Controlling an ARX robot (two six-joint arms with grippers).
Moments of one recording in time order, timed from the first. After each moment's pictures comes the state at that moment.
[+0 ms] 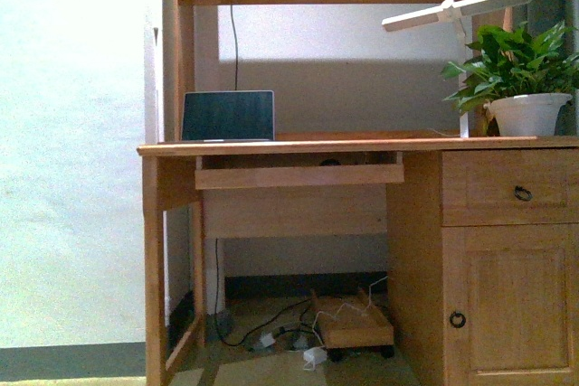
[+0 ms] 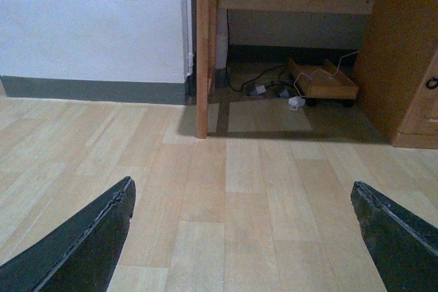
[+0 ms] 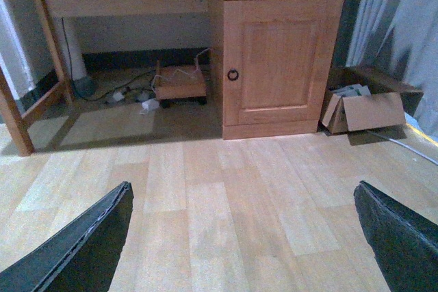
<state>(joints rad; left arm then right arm) -0.01 0.00 0.01 0.00 0.00 -0.01 0.00 0.00 0.02 0.00 0.00 0.00</state>
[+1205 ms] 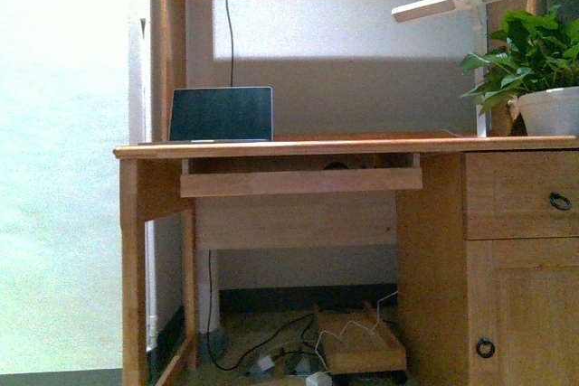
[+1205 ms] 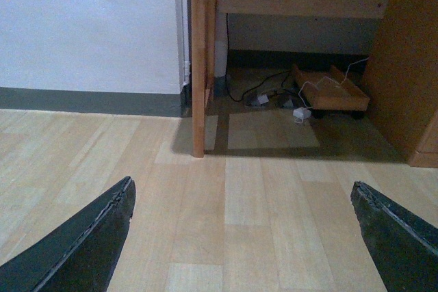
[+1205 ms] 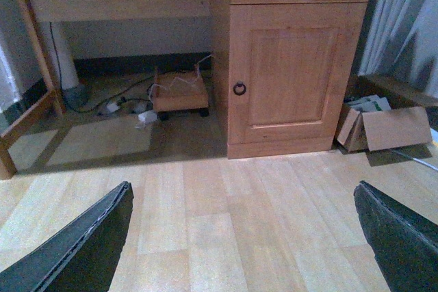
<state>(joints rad) -0.01 0.00 0.01 0.00 0.00 -0.01 0.00 0.00 0.02 0.00 0.00 0.00</state>
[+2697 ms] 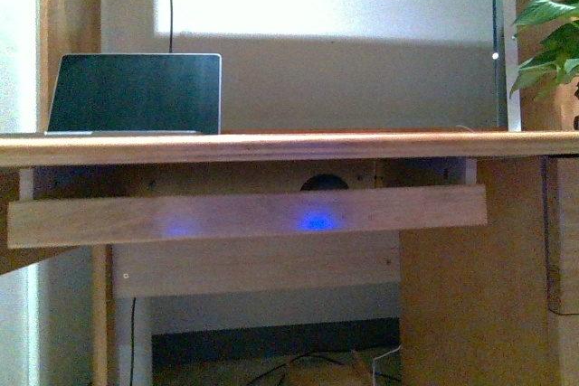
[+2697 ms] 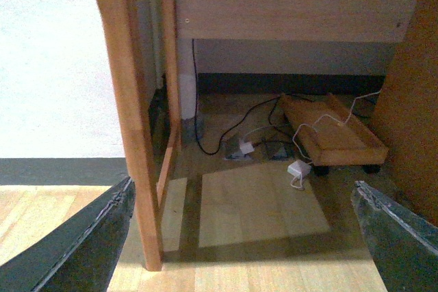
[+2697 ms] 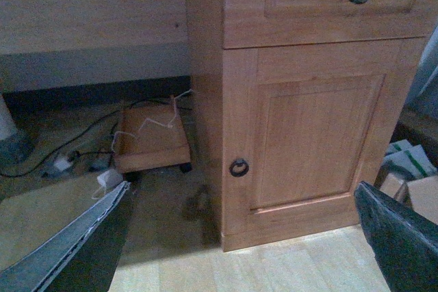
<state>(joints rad) -0.01 0.00 0.01 0.00 0.00 -0.01 0.00 0.00 0.02 0.00 0.00 0.00</state>
